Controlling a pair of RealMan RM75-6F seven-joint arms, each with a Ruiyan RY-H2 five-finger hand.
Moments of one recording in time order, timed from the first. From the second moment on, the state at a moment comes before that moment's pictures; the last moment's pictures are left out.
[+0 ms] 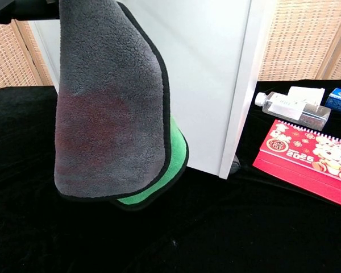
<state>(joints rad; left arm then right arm) -0.77 -1.31 -0.18 -1.43 2.30 1.52 0.73 0.00 -1.16 0.06 -1.51 -1.63 1.68 0.20</state>
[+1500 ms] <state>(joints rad) -0.77 -1.35 -0.17 -1.39 2.26 1.50 0.74 0.00 -1.15 0.06 -1.50 -1.63 1.68 0.21</state>
